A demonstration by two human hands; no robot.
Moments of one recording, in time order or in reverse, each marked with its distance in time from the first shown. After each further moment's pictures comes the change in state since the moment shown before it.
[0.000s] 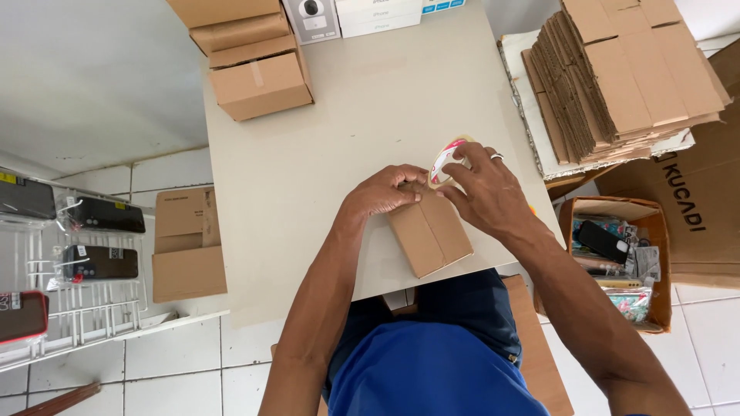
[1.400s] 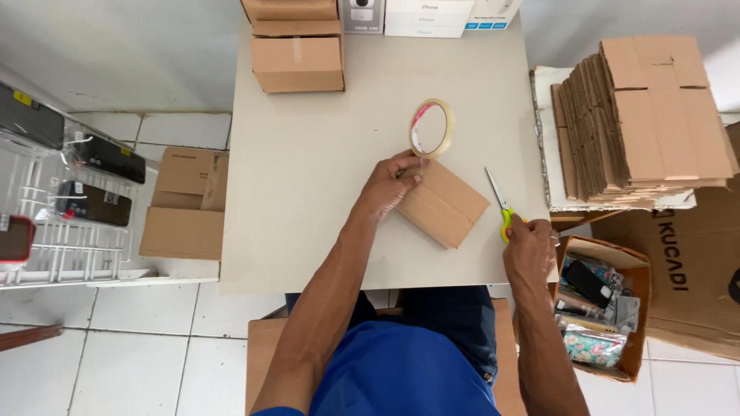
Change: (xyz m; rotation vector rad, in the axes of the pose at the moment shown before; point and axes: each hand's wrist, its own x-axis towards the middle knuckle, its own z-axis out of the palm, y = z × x) left_hand 0.001 -0.023 0.021 -0.431 0.569 0.114; right_hand -0.126 0.065 0.088 -0.113 -0.082 0.690
